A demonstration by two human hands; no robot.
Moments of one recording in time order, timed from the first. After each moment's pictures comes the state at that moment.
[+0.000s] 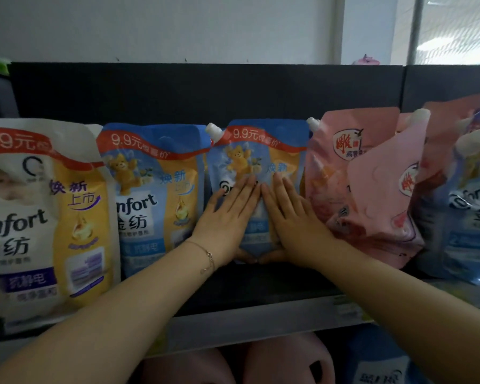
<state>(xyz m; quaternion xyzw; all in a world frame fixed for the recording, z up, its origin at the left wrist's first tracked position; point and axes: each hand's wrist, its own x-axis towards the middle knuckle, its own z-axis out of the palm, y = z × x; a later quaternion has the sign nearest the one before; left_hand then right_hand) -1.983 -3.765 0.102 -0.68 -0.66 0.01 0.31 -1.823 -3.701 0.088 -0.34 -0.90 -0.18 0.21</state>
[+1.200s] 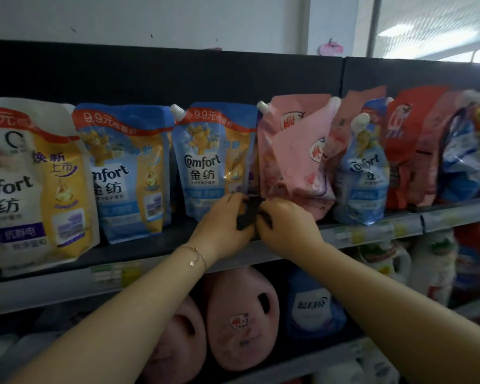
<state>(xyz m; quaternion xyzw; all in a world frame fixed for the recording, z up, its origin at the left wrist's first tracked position) -1.892 -3.824 0.073 -0.72 -0.60 -0.34 -0.02 -1.747 -3.785 0.065 -0.40 -0.84 -0.05 0.37</state>
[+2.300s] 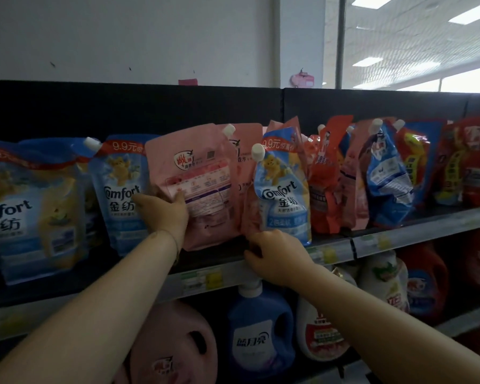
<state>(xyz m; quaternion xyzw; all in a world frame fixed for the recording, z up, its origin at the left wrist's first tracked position) -1.819 -3.720 0.109 -0.29 -0.61 -0.74 0.01 -1.613 -3.727 0.064 -0.39 -0.88 -0.05 0.28</state>
